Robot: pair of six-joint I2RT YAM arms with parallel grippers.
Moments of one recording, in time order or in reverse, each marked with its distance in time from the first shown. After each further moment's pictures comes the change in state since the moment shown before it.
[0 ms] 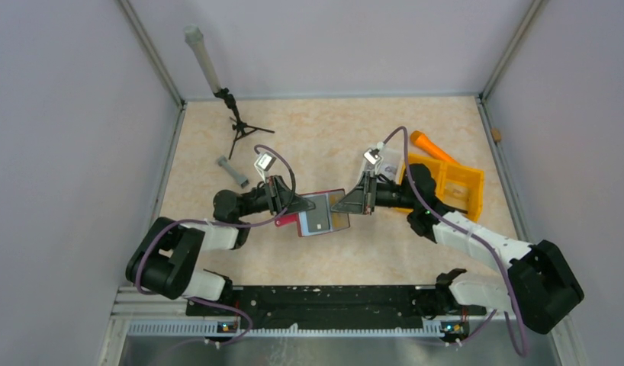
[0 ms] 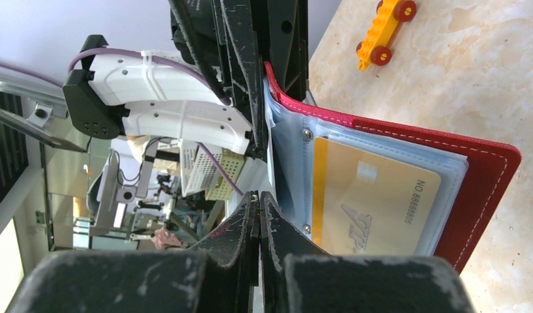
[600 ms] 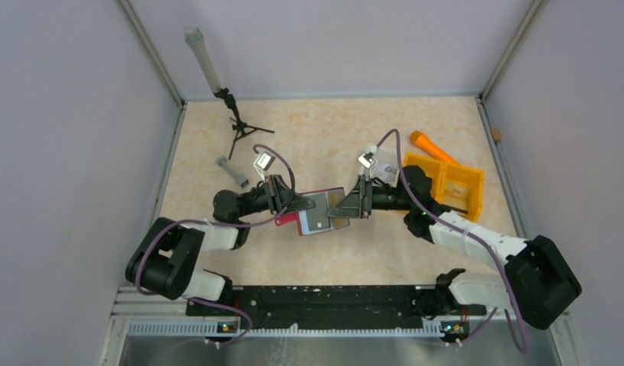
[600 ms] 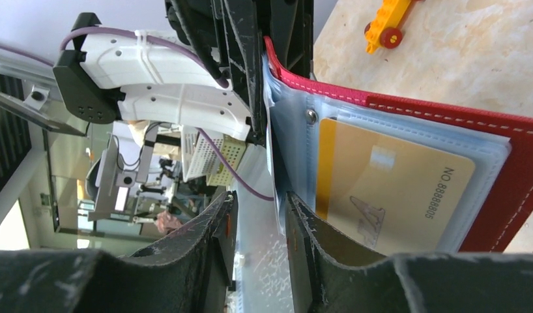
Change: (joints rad) left arm 0.001 -0.003 0.000 -0.001 -0.017 -0.005; right arm 0.030 0.019 -0.005 0.016 -0.022 -0.010
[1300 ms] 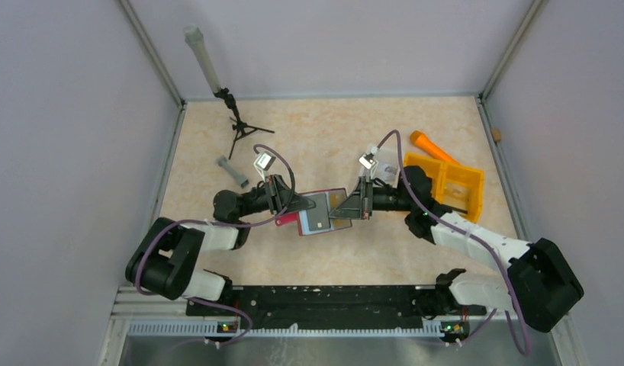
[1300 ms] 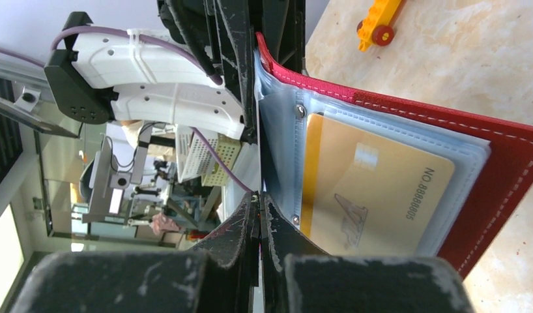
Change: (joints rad) left arm -0.002 0.000 0.000 0.001 -0.006 -0.012; right arm 0.008 -0.005 0.000 -0.040 0.008 -0.020
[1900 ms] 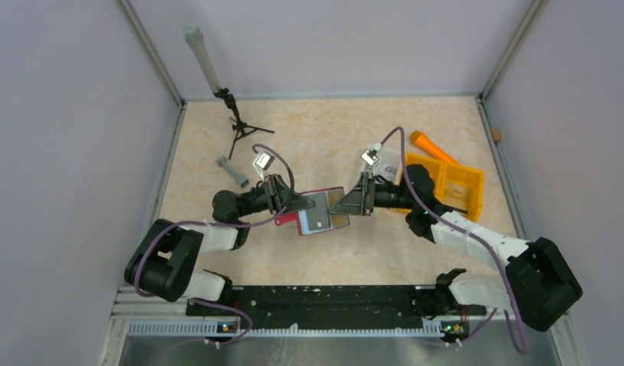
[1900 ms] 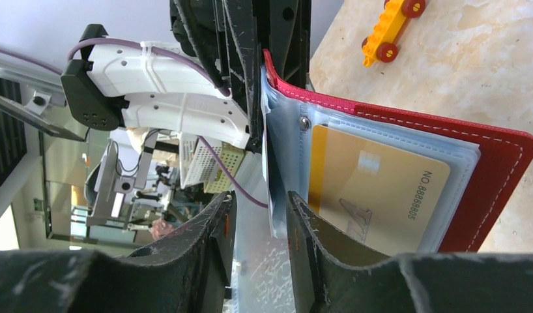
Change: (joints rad) left arm 0.001 -0.013 0.000 -0.002 -0.002 -0.010; right arm -0.029 -0.005 0.000 0.051 -0.006 0.015
